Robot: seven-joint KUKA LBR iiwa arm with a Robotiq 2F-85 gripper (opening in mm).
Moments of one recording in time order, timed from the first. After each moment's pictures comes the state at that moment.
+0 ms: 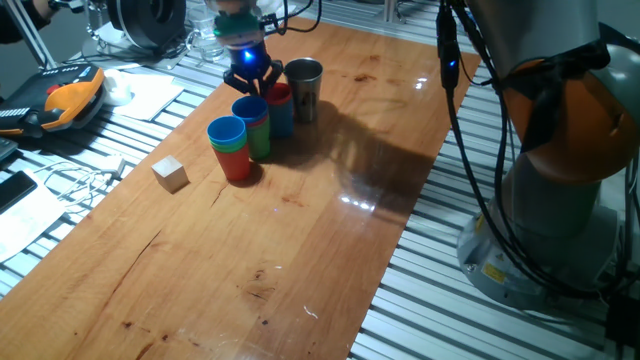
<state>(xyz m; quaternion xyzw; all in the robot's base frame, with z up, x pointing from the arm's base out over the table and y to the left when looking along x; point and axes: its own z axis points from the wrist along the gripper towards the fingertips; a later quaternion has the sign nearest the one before) 0.604 -0.093 0.120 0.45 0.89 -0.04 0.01</state>
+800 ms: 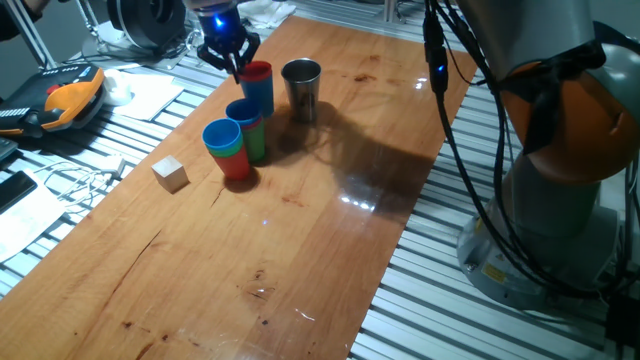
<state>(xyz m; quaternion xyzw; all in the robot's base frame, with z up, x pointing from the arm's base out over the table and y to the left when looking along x) 0.630 -0.077 0.177 0.43 0.90 -0.05 -0.01</state>
